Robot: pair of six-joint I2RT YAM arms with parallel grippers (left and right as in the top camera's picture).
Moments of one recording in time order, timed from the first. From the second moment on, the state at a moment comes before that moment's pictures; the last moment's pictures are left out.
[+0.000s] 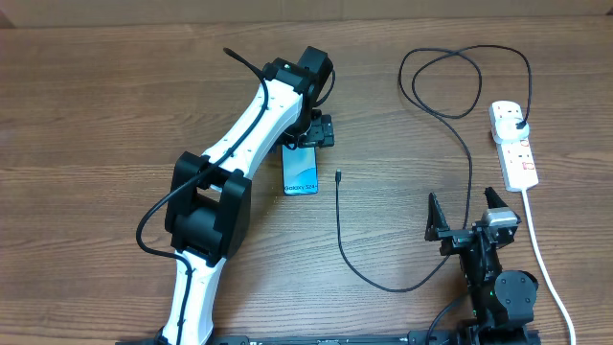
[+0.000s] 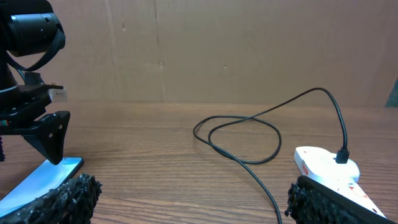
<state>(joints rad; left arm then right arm) -0.47 2.26 1.96 -1.20 -0.02 -0.57 0.06 0.01 0.02 -0.03 -0.04 0.02</state>
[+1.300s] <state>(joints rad) -0.47 2.26 1.82 -1.04 -0.01 -0.57 0.06 0.01 0.02 -0.03 -0.04 0.02</state>
